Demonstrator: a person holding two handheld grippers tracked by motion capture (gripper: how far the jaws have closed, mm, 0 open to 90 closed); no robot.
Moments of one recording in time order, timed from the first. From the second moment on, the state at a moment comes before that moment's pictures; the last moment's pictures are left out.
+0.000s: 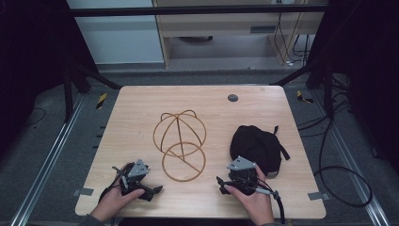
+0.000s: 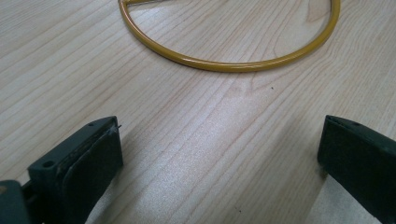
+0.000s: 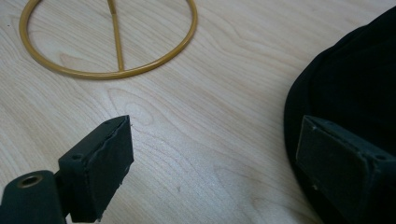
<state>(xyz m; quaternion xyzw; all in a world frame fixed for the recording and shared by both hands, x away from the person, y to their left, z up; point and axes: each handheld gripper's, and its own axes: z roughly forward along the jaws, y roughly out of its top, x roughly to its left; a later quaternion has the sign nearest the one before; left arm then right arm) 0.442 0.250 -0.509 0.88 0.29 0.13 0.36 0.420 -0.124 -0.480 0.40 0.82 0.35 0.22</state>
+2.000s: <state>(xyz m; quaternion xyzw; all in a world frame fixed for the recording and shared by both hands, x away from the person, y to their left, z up) 0.441 0.249 -0.509 0.87 0.30 0.13 0.36 0.525 -0.216 -0.355 0.44 0.86 0.19 0.17</state>
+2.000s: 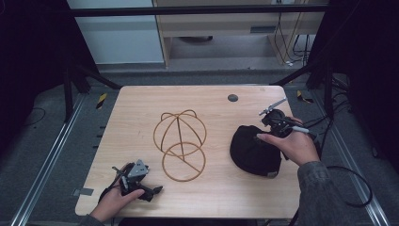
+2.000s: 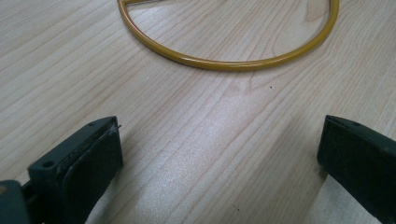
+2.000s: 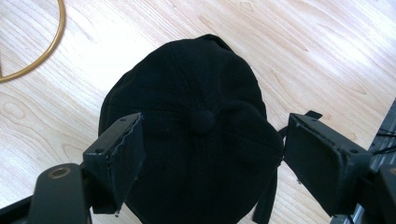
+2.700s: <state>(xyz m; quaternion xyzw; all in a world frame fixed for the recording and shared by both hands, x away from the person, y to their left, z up) 0.441 0.249 -0.509 0.87 0.29 0.13 0.36 0.553 -0.217 -0.376 0.45 0.87 0.18 0.12</state>
